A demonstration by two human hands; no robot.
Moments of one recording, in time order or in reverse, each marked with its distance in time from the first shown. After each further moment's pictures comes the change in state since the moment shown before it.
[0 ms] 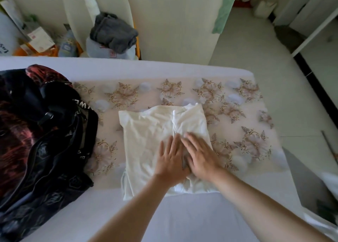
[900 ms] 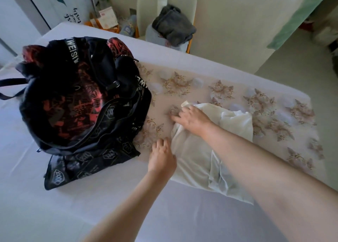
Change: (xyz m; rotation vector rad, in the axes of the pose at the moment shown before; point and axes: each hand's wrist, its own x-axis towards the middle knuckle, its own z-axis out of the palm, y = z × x) left_hand -0.090 -0.103 -0.055 -0.281 0.045 -0.597; right_hand 0.188 -0.137 -0.023 -0.776 -0.347 -0.647
